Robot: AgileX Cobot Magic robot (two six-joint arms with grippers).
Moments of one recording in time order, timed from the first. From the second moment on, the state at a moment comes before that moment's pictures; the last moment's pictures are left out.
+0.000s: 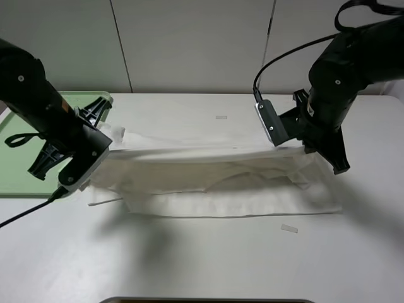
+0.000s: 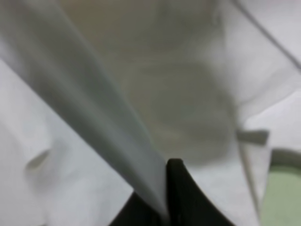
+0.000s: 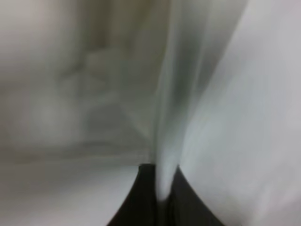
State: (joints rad) left arm -0.37 1.64 -0.87 0.20 0.45 1.64; right arm 0.42 1.77 -1.06 -0.53 0.75 -1.01
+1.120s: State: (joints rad) left arm -0.36 1.55 -0.77 0.01 0.21 1.44; right arm 0.41 1.75 -0.94 -0.31 0.88 -0.82
